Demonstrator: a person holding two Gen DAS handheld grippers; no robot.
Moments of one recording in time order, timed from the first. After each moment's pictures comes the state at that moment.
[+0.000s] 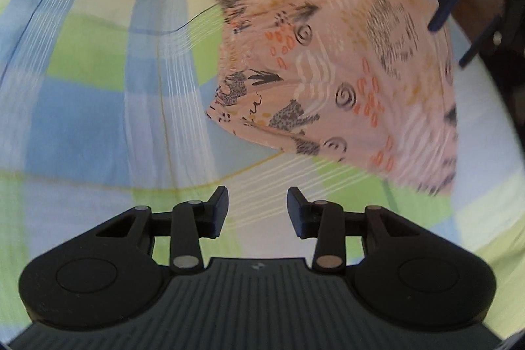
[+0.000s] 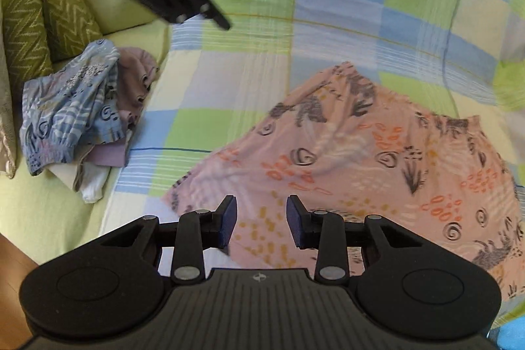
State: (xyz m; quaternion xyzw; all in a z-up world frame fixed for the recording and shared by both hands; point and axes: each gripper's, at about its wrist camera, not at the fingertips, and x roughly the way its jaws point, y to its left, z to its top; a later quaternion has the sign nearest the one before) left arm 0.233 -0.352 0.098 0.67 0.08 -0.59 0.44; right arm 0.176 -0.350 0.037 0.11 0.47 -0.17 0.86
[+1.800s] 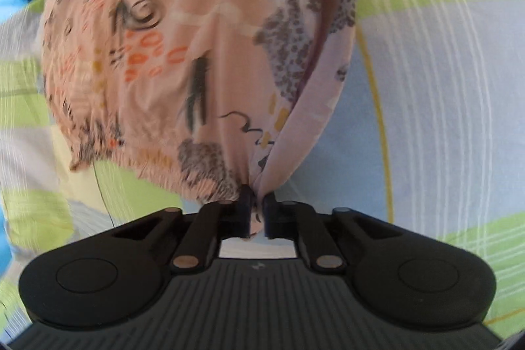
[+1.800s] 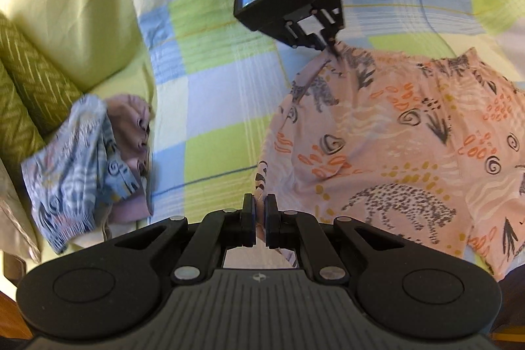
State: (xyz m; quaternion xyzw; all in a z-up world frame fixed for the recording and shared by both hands) left arm 0.308 -0.469 -0.057 0.72 -0.32 -0.62 0.01; right arm 0.180 -0.353 0.041 0.26 0.41 -0.25 0.83
